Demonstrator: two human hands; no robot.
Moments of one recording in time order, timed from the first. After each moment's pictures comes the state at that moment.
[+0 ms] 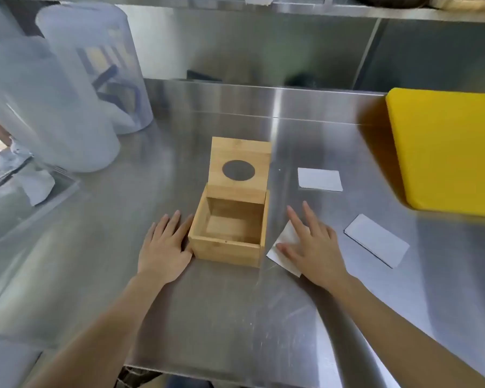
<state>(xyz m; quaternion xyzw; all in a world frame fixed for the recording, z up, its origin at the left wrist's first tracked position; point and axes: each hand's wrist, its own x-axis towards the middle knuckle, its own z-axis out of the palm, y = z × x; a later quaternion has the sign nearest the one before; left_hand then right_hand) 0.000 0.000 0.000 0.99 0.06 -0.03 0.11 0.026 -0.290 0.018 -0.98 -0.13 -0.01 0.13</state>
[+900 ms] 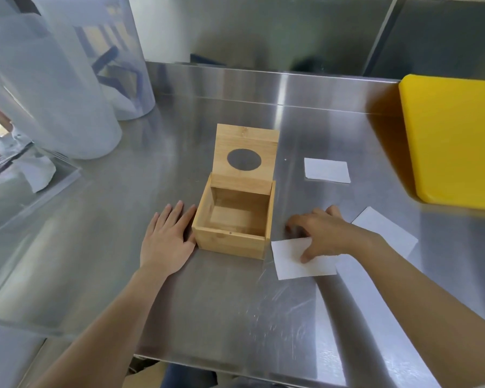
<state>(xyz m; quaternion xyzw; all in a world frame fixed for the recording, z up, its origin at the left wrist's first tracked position) -0.001 0.000 -0.002 0.99 0.07 0.01 0.13 0.063 -0.297 0.063 -0.94 -0.26 0.23 0.03</state>
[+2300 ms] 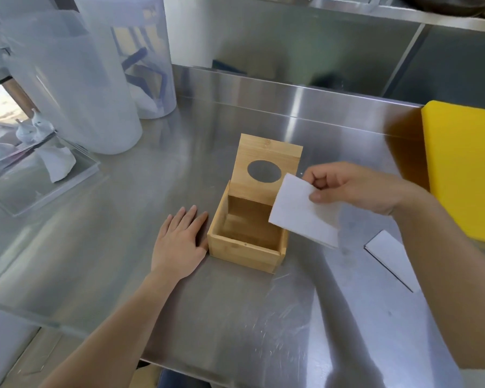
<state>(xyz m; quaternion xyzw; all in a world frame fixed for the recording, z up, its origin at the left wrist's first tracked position) 0.000 0.002 -0.007 0.99 0.08 0.02 0.13 0.099 -0.276 0.172 -0.80 -0.28 0.34 0.41</state>
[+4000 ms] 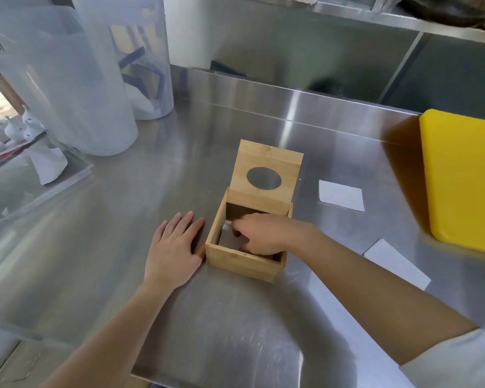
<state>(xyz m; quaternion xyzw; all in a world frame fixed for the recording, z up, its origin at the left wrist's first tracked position) 0.002 0.003 -0.007 0.99 0.07 0.03 0.14 0.078 -0.170 0.104 -0.87 -0.38 0.30 -0.02</state>
